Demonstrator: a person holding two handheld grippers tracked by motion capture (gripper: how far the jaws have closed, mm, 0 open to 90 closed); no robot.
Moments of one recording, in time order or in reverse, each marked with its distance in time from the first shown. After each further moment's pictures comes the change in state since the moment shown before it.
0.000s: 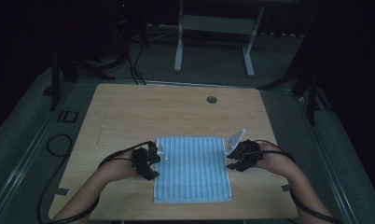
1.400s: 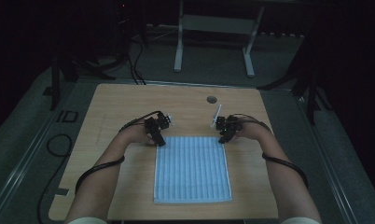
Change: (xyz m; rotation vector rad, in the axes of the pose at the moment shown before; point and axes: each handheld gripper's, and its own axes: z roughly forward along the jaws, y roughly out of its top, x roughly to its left) left arm 0.120 0.049 0.059 0.059 0.022 -0.109; right arm -0.129 0.024 0.085 0.201 0.015 0.051
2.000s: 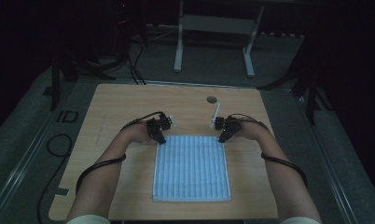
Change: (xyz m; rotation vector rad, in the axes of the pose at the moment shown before) left arm -0.002 0.005 -0.001 0.010 -0.069 0.043; right arm -0.001 0.004 0.003 0.036 0.082 0.017
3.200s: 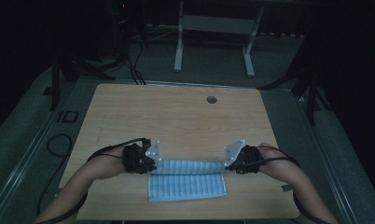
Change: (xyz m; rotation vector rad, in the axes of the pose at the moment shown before) left arm -0.141 -0.080 -0.103 -0.186 0.038 0.246; right arm 0.177 -0.048 -0.093 -0.237 -0.171 -0.230
